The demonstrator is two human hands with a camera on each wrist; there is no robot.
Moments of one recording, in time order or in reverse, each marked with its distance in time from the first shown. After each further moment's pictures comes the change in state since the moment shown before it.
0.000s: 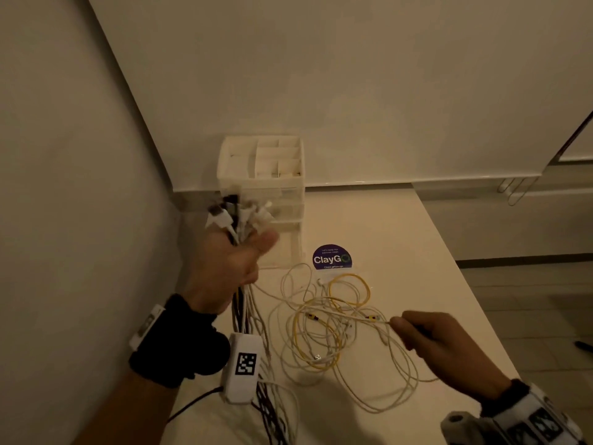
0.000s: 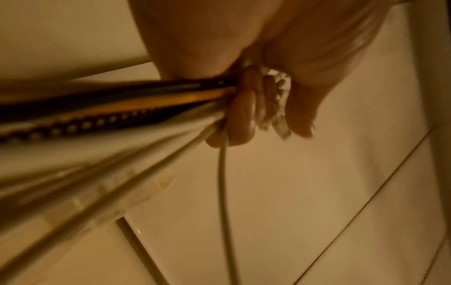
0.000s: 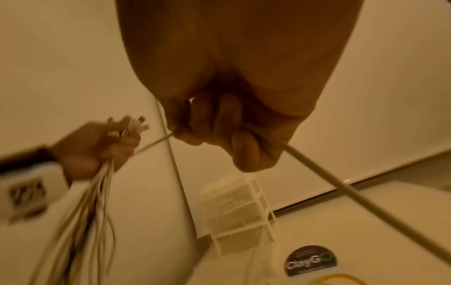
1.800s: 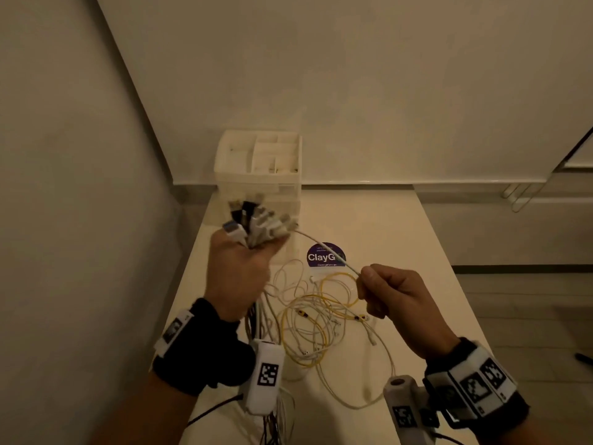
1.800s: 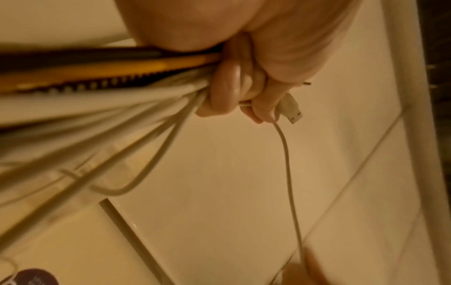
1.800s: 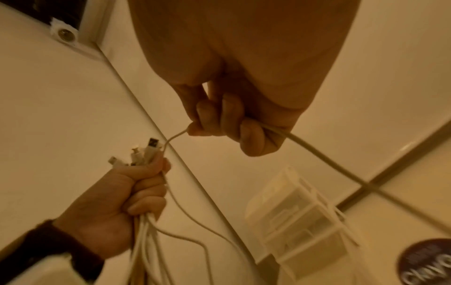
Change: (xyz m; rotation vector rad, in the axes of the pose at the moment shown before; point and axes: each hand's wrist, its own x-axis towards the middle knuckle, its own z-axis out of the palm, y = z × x) left_hand -0.009 -0.008 0.055 0.159 0.233 0.232; right_hand 0.038 -0.030 -0.002 0.506 -0.020 -0.112
